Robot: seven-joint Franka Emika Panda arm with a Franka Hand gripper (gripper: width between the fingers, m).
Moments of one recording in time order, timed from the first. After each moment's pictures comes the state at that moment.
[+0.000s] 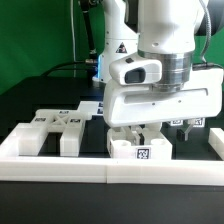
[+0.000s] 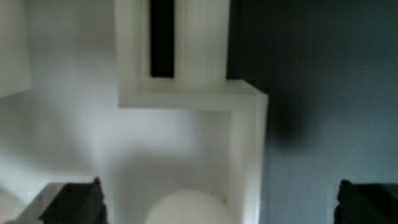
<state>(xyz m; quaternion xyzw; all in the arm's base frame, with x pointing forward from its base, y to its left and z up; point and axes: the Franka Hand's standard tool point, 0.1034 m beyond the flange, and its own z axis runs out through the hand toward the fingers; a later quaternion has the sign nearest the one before) 0.560 0.040 0.015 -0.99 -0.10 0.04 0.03</state>
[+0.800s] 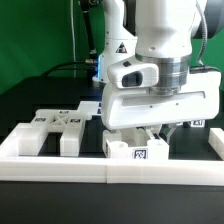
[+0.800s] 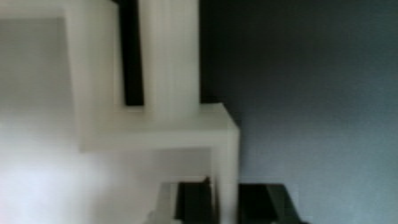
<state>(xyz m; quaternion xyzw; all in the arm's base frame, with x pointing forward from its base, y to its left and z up) 0.557 0.038 0.013 -0.99 -0.09 0.04 0.03</state>
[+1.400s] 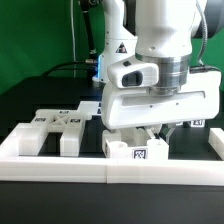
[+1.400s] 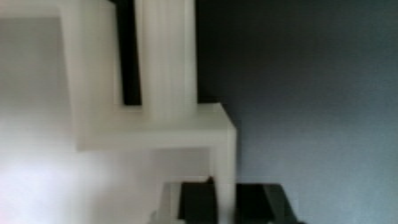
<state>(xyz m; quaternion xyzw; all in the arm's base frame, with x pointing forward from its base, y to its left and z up) 0.558 0.039 0.013 -0.99 -0.09 0.04 0.03</state>
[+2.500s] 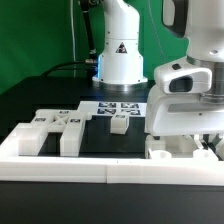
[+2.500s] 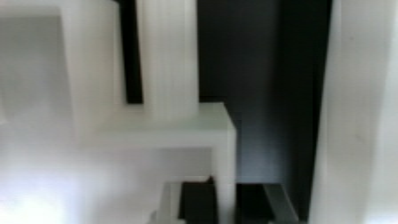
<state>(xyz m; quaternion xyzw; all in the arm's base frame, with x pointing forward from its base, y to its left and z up) 0.608 0.112 0.017 -1.00 -0.01 0.06 0.03</state>
